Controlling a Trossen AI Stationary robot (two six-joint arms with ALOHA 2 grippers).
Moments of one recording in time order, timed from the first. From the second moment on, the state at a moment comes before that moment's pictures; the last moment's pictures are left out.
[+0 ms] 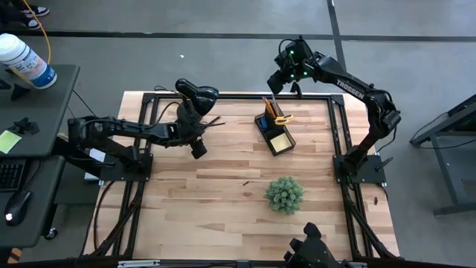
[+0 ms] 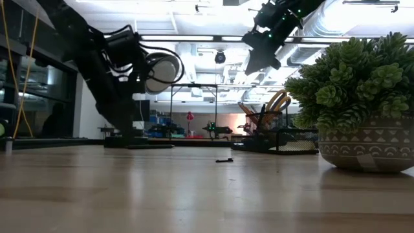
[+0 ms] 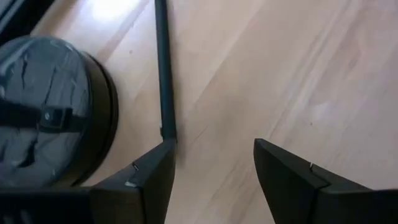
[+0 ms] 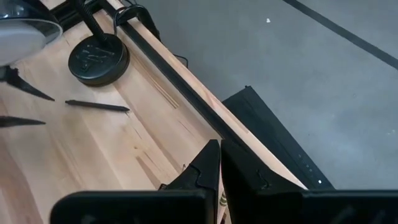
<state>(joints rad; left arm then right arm) 0.43 1.37 0.54 -0.22 -0.33 -0.13 -0.80 1.65 1.56 -0.67 -0.18 0.02</state>
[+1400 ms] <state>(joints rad) 0.60 1.40 0.38 0.10 -0.22 -0.18 -0.79 1.65 1.55 -0.62 -0.17 0.08</state>
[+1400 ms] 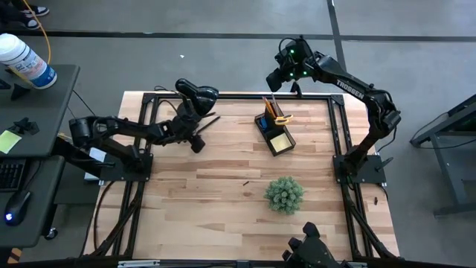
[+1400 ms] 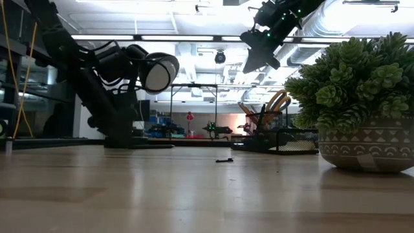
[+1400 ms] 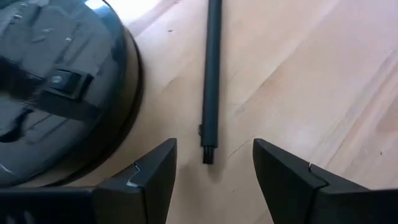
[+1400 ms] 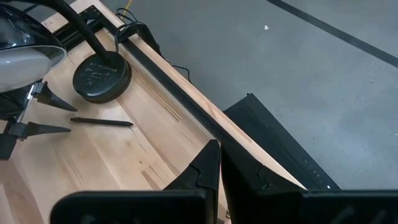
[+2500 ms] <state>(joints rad) 0.60 1.47 0.38 0.17 -0.16 -0.21 -0.79 1.65 1.55 -0.62 -0.18 0.08</state>
